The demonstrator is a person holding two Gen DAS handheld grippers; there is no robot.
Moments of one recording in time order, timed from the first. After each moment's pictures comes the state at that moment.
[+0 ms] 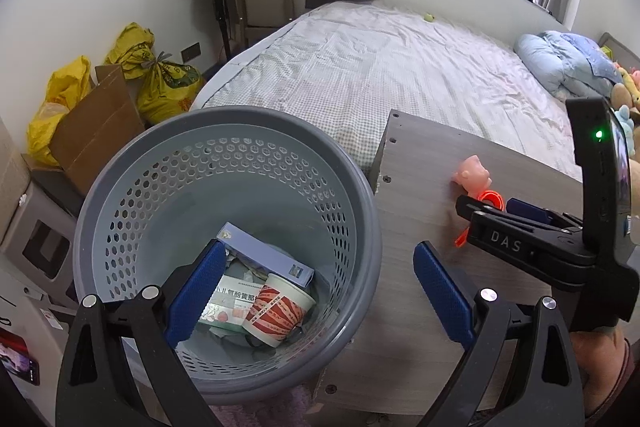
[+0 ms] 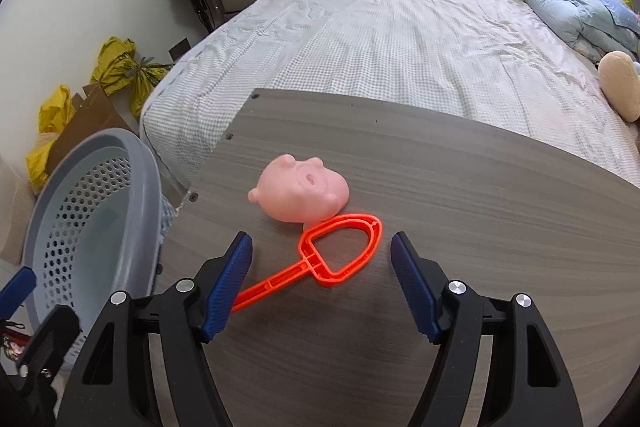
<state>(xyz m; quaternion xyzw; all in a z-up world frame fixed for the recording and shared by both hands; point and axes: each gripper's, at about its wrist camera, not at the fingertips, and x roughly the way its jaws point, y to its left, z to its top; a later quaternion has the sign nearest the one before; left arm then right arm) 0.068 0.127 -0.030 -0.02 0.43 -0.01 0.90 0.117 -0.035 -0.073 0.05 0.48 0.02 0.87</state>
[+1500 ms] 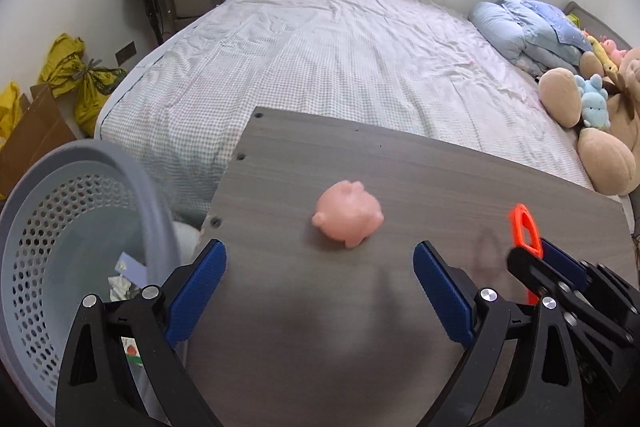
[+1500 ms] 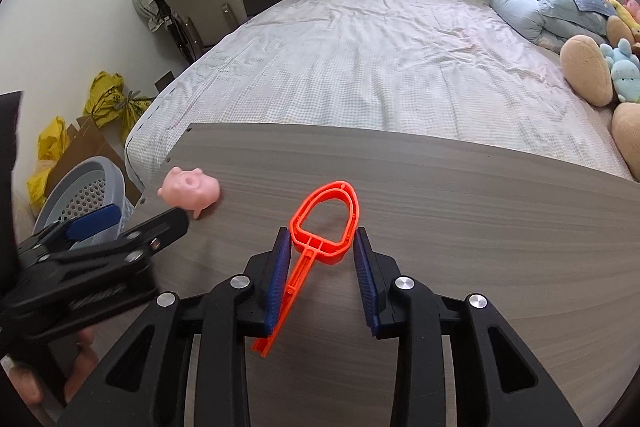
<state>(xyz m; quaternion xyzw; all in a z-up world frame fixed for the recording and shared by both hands) 0.141 0.006 -0.059 0.00 0.46 -0.10 0.88 0.066 -0.138 -0.051 0.08 0.44 0.00 0.90</state>
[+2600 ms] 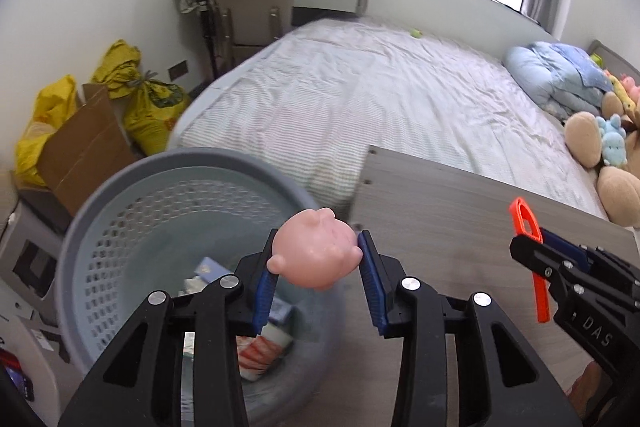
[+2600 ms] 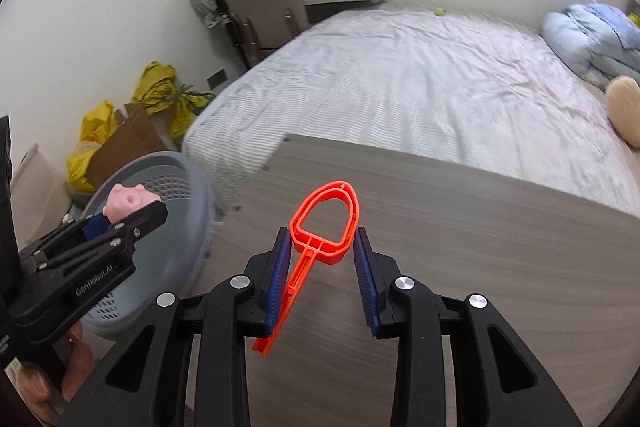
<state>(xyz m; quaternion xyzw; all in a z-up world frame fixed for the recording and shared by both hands) 0.095 0.112 -0.015 -0.02 0.40 -0.02 0.92 0.071 -0.062 -0.017 0.06 0.41 0.10 0.90</state>
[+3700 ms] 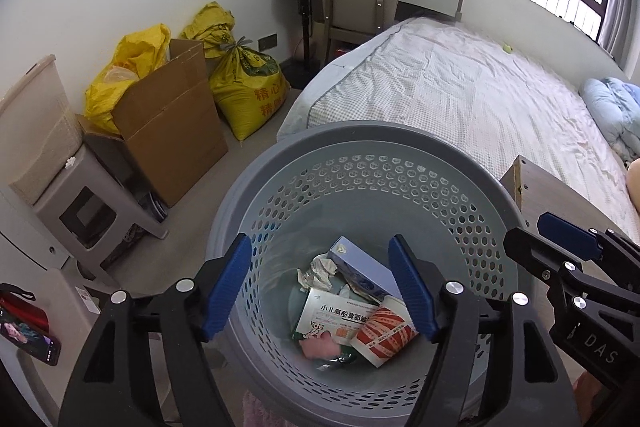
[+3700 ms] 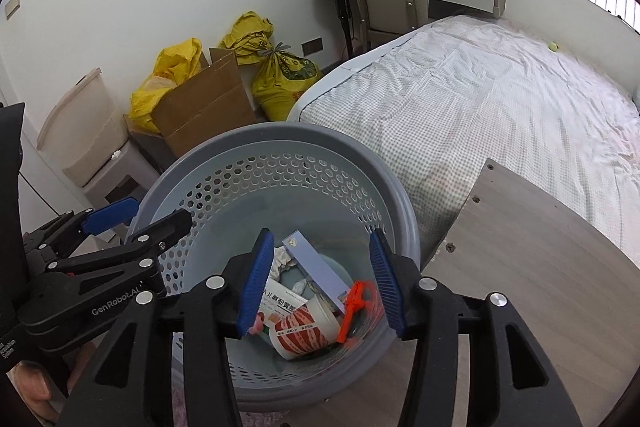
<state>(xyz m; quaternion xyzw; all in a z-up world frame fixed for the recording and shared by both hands) 0.077 0.252 -0.028 -0.06 0.42 0.10 0.90 0.101 0.108 -0.027 -0.02 0.42 0.23 0.88</state>
